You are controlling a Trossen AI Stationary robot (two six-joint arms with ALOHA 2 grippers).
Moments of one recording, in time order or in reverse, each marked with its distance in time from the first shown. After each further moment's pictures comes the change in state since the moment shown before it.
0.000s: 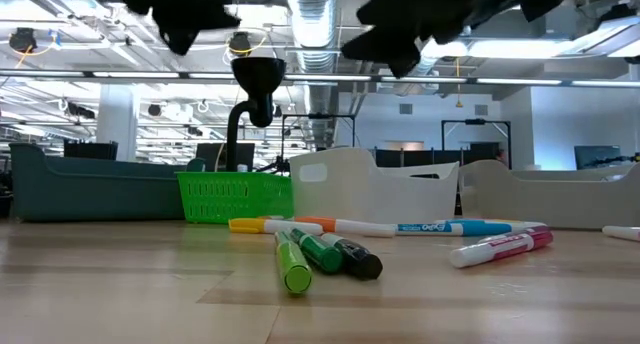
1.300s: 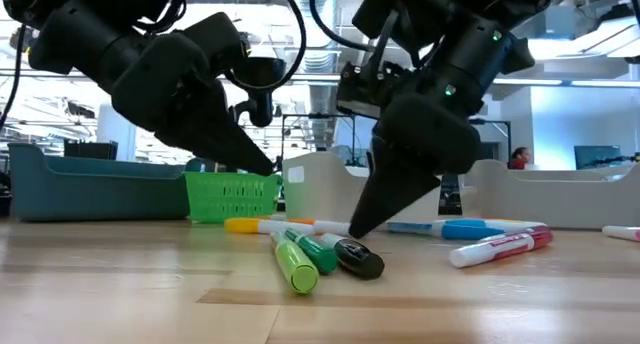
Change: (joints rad) left arm 0.022 0.542 0.008 0.284 -0.060 -0.038; right arm 0.014 0.412 0.200 -0.320 0.216 0.152
